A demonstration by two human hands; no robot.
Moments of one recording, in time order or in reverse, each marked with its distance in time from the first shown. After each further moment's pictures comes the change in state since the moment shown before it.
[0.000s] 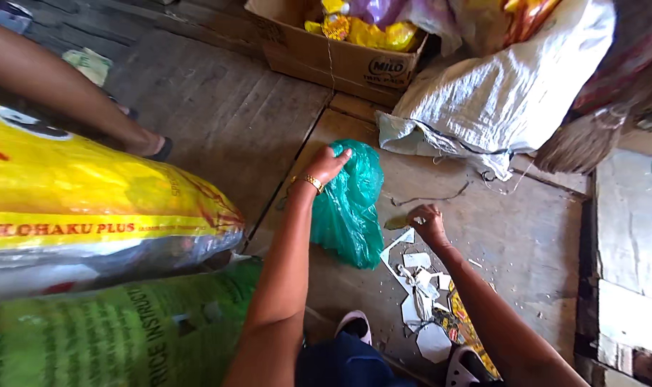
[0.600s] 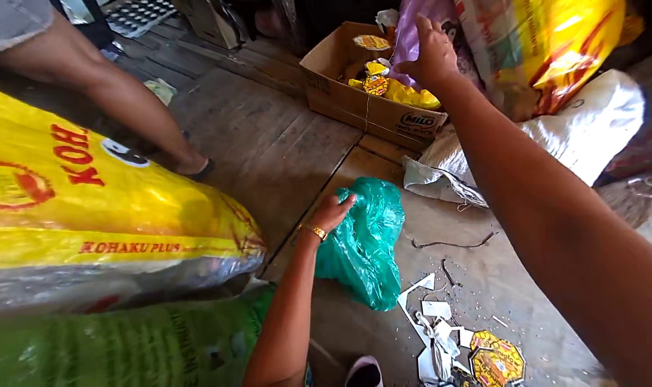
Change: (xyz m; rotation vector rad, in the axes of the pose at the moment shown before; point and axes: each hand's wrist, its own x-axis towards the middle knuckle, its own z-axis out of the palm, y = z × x) left_hand -0.009 -0.051 -0.033 -0.151 0.021 -0.050; right_hand 0.321 -0.329 -0.156 -0.326 0.145 -0.215
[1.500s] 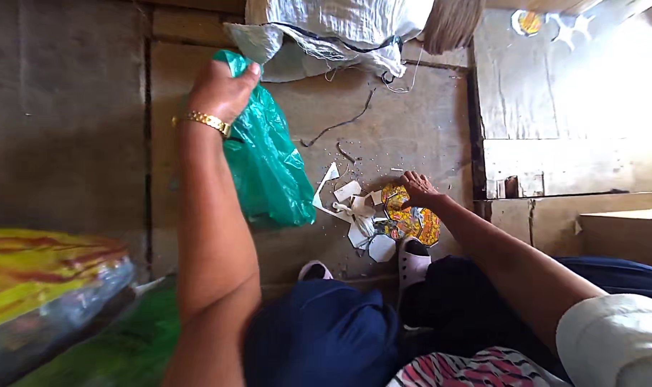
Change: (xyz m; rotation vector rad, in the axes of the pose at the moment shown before) left_hand 0.023 0.100 0.125 0.212 -0.093 0.239; right_hand -0.596 0.294 0.121 -0.139 -0.750 0.559
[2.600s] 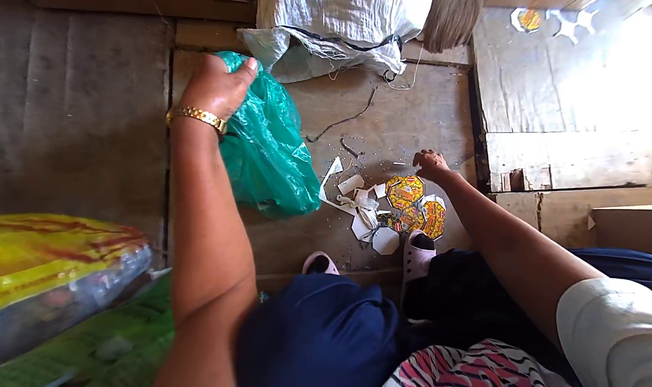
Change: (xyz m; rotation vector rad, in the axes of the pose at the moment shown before) left_hand -0.035 0.001 -0.020 0.088 0.043 0.002; right_hand 0.020 0.030 -0.030 0.121 0.143 0.140
